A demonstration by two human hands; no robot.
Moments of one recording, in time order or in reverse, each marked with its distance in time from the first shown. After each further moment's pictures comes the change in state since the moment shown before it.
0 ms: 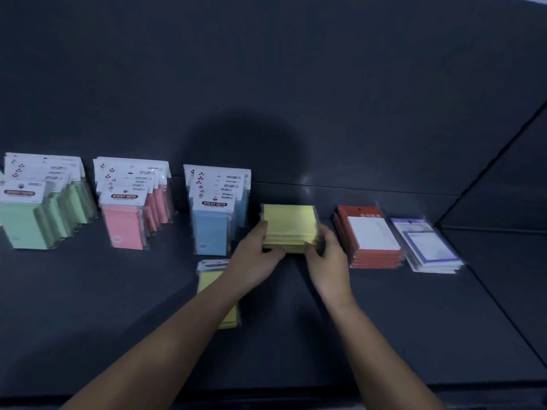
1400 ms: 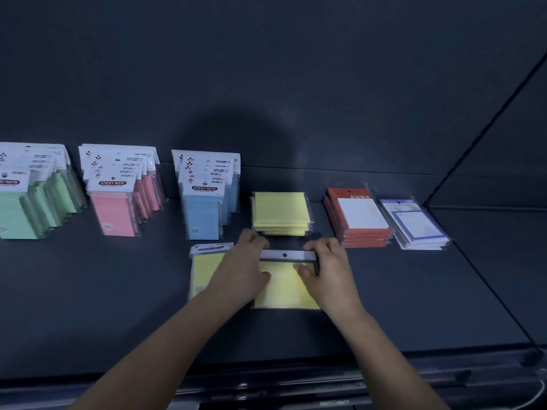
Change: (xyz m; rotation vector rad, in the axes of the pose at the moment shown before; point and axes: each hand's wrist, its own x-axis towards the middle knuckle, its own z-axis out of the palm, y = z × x) left_hand -0.034 -0.013 0.005 0.567 -0.086 0.148; right_hand -0.040 0.028 -0.026 -0.502 -0.124 -0.136
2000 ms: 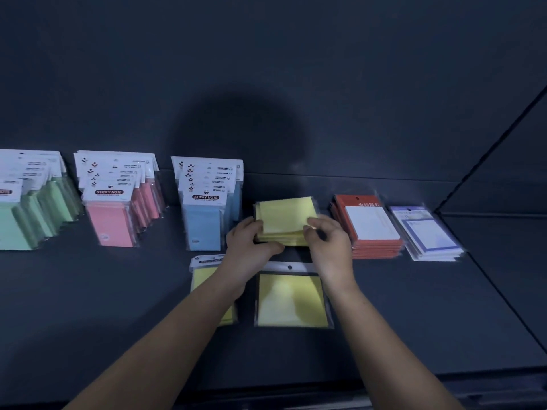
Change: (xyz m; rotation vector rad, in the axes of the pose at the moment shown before) left_hand 0.045 0.000 -0.004 -0.648 0.043 -0.356; right_hand 0.059 -0.025 0.002 0.546 0.167 0.282
